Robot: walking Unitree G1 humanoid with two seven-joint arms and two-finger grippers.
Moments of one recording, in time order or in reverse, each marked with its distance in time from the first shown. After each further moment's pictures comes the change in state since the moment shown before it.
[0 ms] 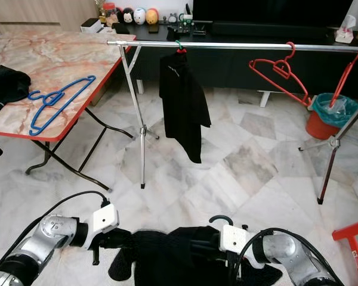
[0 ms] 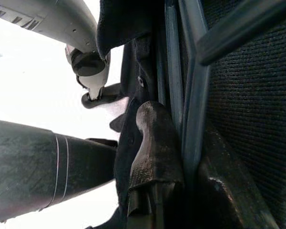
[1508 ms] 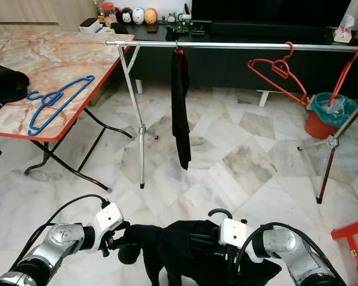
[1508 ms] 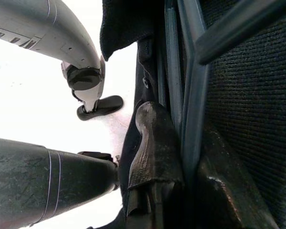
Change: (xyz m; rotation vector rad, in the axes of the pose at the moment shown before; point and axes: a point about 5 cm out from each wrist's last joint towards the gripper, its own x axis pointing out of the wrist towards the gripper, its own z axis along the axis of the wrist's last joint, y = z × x) left arm 0.020 0.002 -0.011 -0.125 -0.021 0.218; right arm -0.003 -0.009 0.012 -0.008 -0.062 -0.012
